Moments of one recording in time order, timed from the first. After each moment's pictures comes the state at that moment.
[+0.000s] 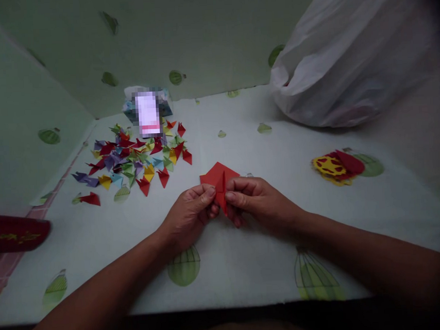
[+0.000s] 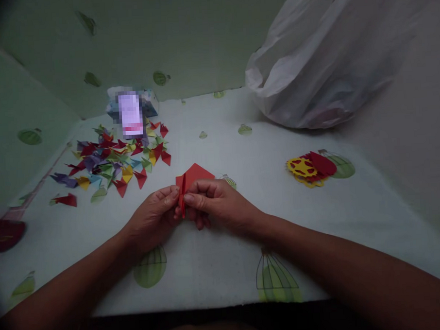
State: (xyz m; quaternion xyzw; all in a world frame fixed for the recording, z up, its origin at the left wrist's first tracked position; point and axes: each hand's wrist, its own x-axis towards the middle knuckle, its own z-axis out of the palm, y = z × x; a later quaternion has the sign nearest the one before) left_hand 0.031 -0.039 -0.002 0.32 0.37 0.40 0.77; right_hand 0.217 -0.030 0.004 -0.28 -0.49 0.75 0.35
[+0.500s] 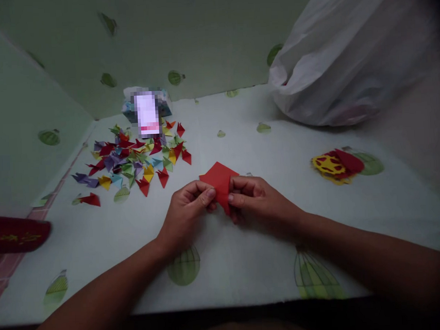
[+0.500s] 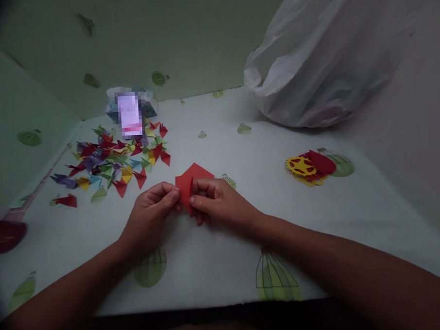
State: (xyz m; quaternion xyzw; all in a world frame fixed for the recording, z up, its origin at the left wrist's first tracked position) left_hand 0.029 -0.041 0.002 0.46 0.44 0.45 0.63; right_hand 0.219 -0.030 0.007 -0.33 -0.55 0.69 0.34
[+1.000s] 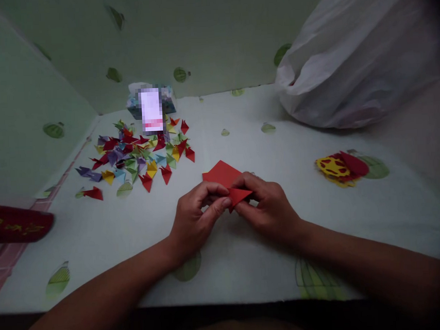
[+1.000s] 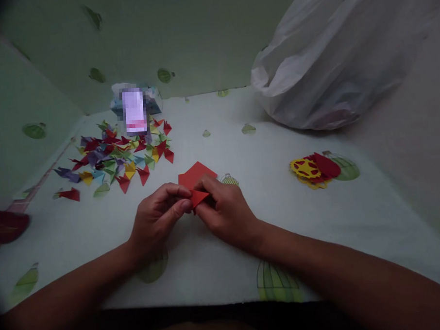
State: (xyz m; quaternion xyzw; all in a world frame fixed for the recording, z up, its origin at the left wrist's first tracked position) left_hand 0.037 -0.057 0.008 0.63 0.44 0.46 0.45; right_hand 0.215 -0.044 0.004 -0.39 -0.76 0.28 0.44
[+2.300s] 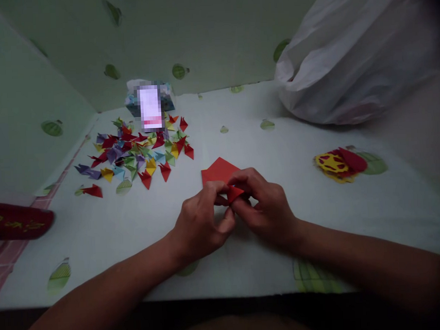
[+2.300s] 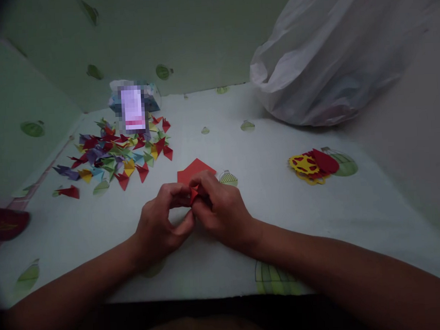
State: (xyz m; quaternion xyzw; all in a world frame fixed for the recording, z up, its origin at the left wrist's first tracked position) left_hand 0.041 -0.068 0.008 0.77 0.43 0.40 0.25; right_hand 0.209 -0.053 -0.001 -0.40 -0.75 0.24 0.47
